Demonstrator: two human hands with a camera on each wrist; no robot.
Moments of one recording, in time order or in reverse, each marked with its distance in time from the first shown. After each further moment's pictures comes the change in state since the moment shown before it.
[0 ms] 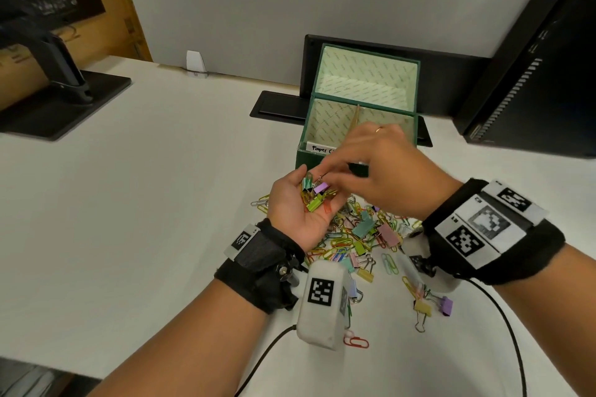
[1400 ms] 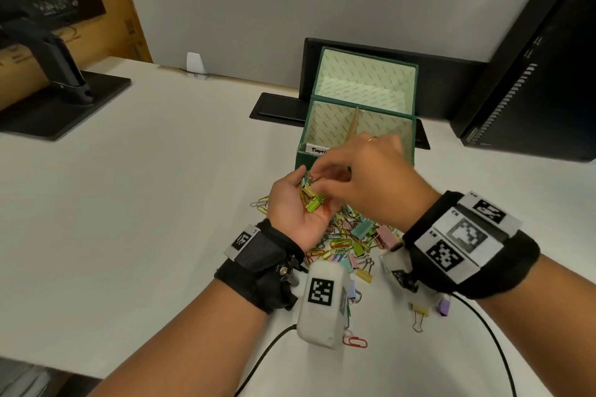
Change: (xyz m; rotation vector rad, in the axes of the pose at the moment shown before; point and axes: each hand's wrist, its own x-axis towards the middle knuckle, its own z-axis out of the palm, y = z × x) left_hand 0.001 0.001 -0.001 0.028 0.025 0.004; right_hand 0.003 -0.019 0.014 -0.065 0.060 0.192
